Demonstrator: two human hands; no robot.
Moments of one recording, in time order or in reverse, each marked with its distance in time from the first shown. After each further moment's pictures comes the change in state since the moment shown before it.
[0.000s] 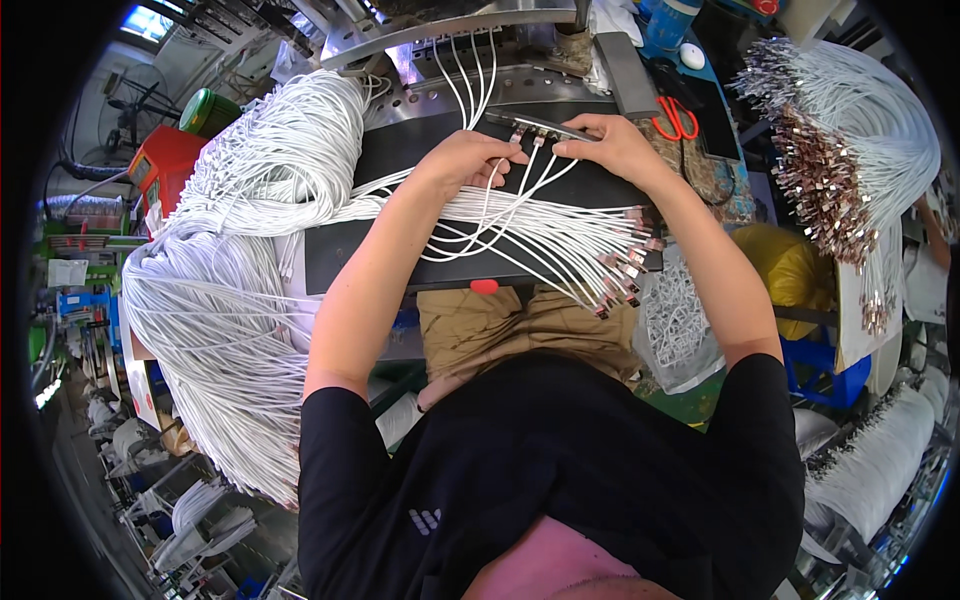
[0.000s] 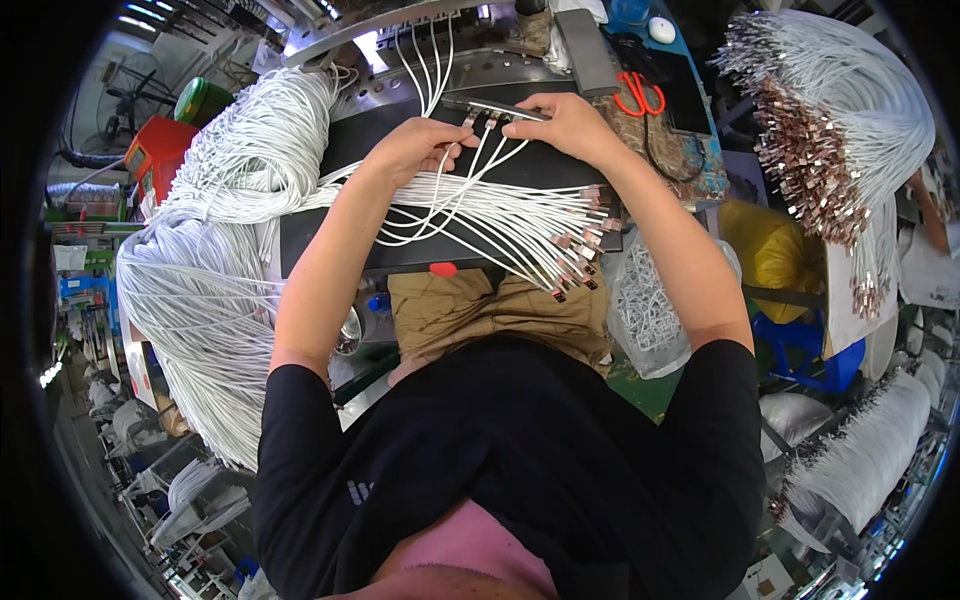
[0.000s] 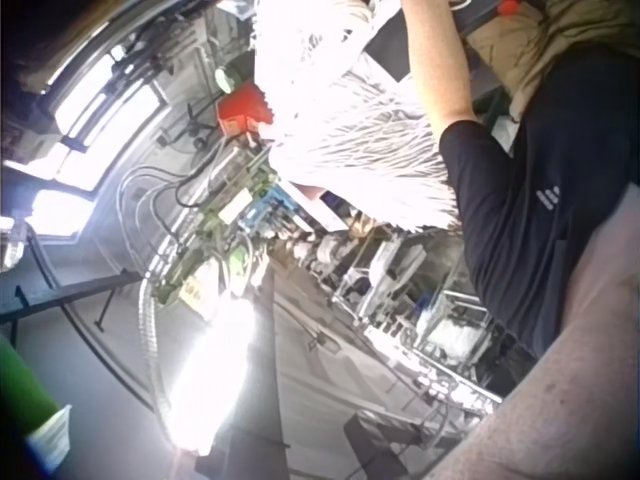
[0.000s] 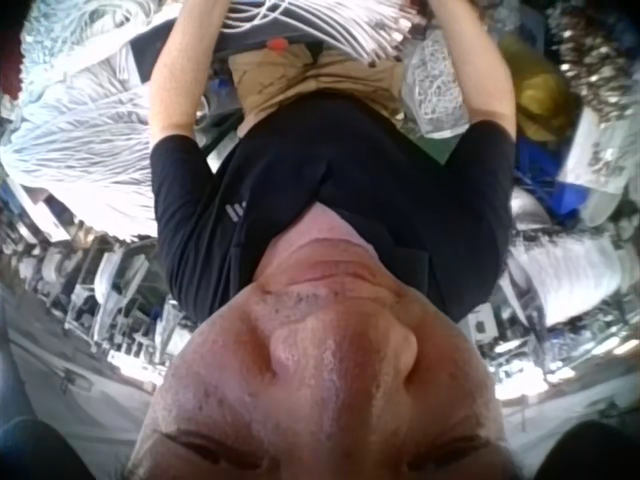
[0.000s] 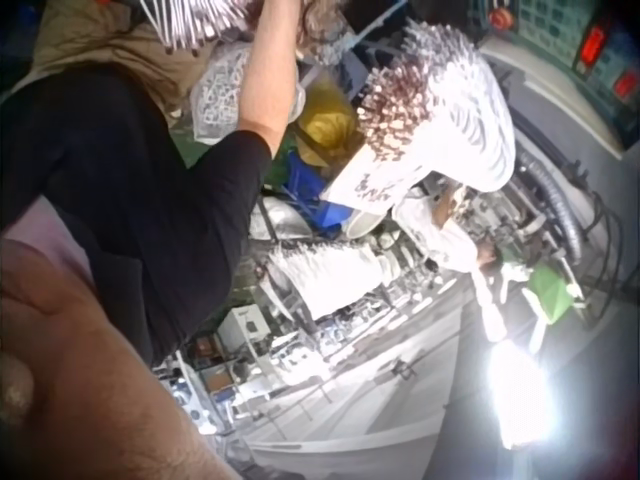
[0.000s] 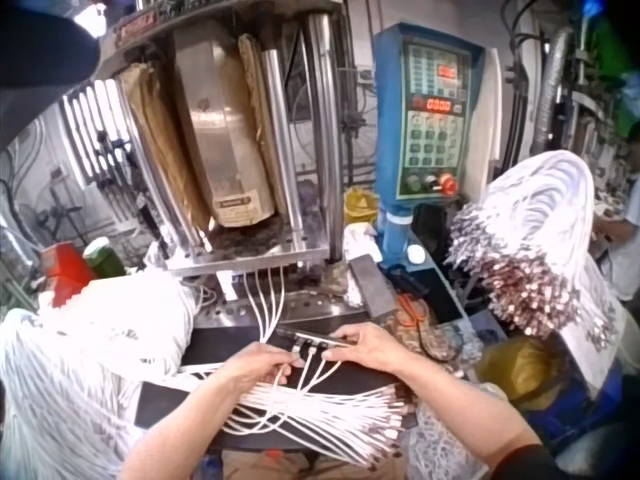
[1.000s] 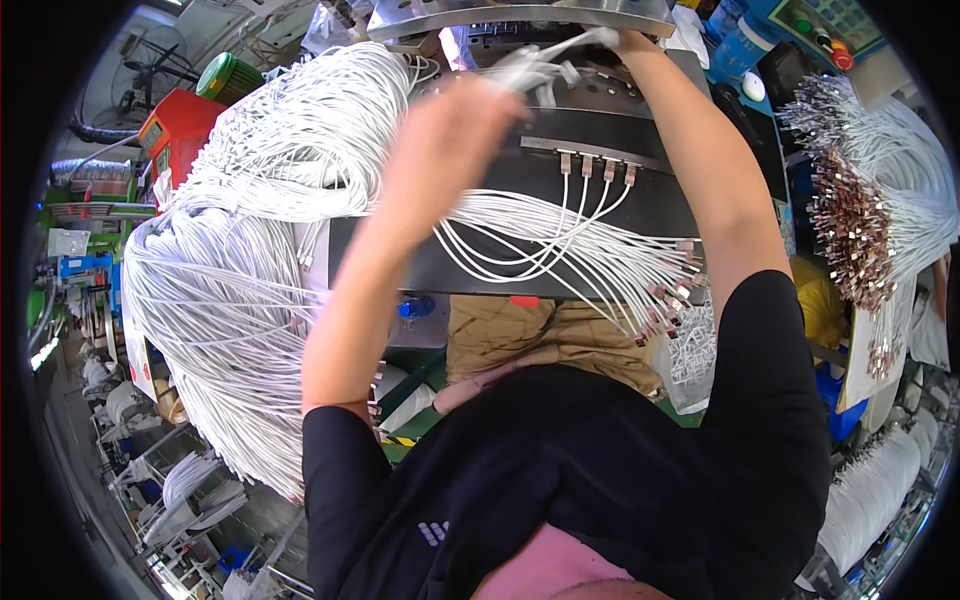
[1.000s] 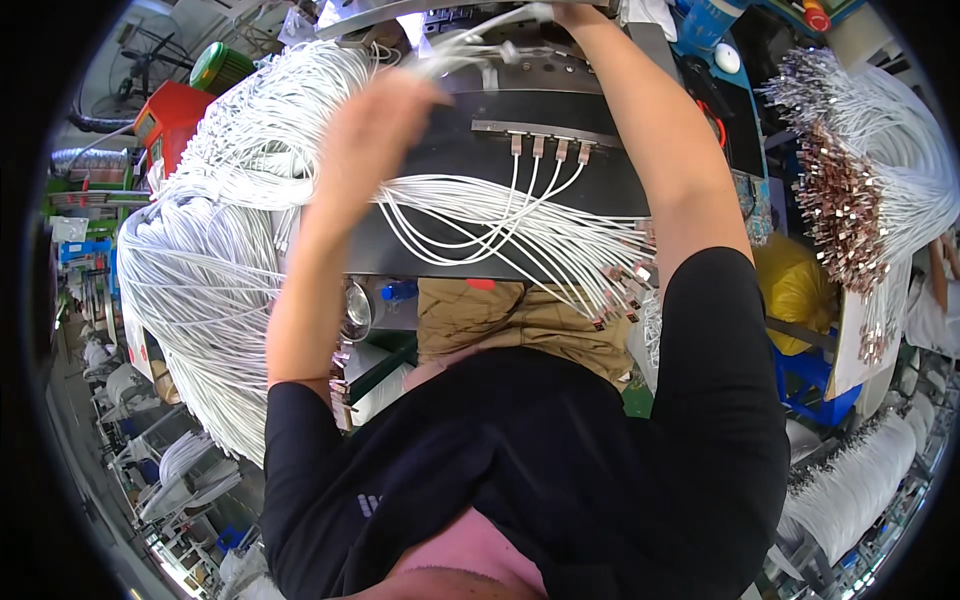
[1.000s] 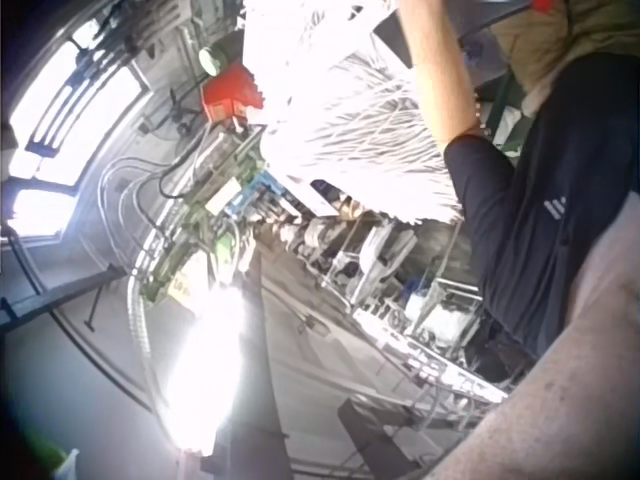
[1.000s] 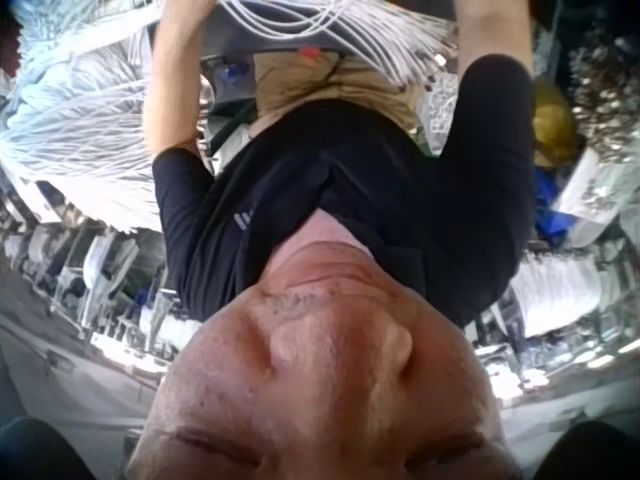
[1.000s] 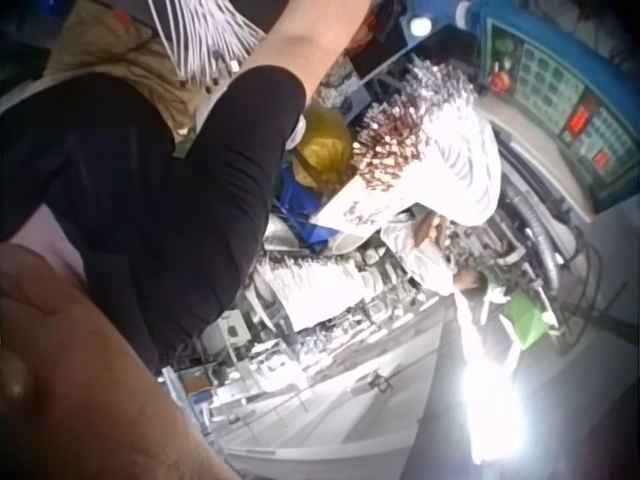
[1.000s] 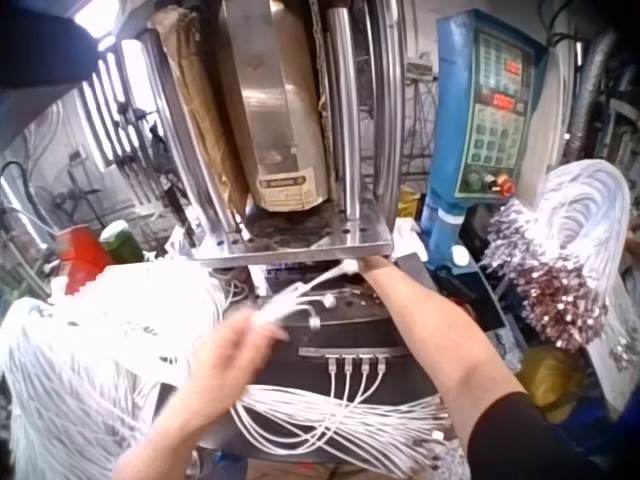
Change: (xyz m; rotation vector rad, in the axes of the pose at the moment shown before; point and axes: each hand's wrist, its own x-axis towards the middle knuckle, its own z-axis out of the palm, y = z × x) left_hand -0.095 0.025 -0.041 0.581 0.538 0.809; right_hand 0.275 -0.014 -0.011 -0.712 0.506 -0.426
